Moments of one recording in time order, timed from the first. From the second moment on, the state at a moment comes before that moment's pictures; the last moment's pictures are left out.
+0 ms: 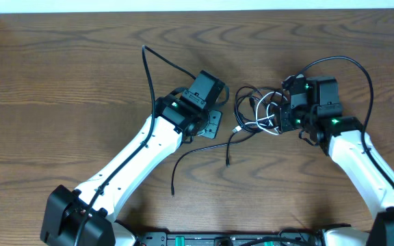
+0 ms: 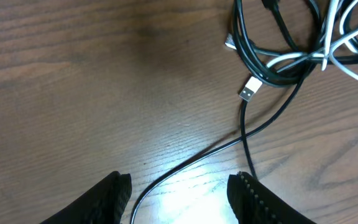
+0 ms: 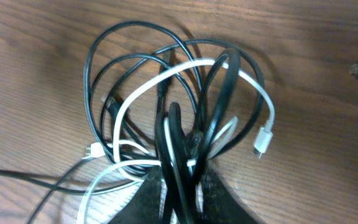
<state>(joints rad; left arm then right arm) -0.62 1.58 1.27 -0.86 -0.03 -0.27 0.16 1.44 0.86 -0.36 -0.24 0.04</state>
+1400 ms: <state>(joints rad) -0.62 1.58 1.27 -0.72 0.39 -0.33 0.15 1.24 0.90 -0.67 -0.28 0.41</state>
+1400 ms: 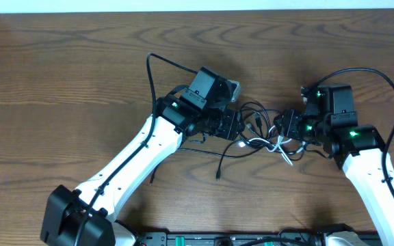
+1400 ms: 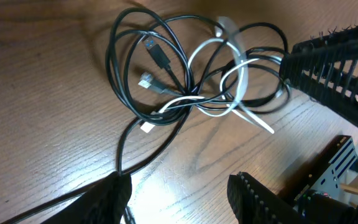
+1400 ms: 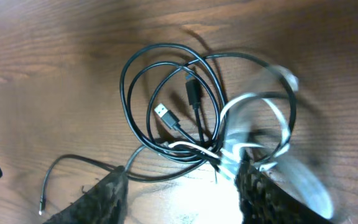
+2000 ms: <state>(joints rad) -0.62 1.58 1.27 -0.79 0.34 -0.33 -0.06 1.30 0.89 -0.87 0.00 0.35</state>
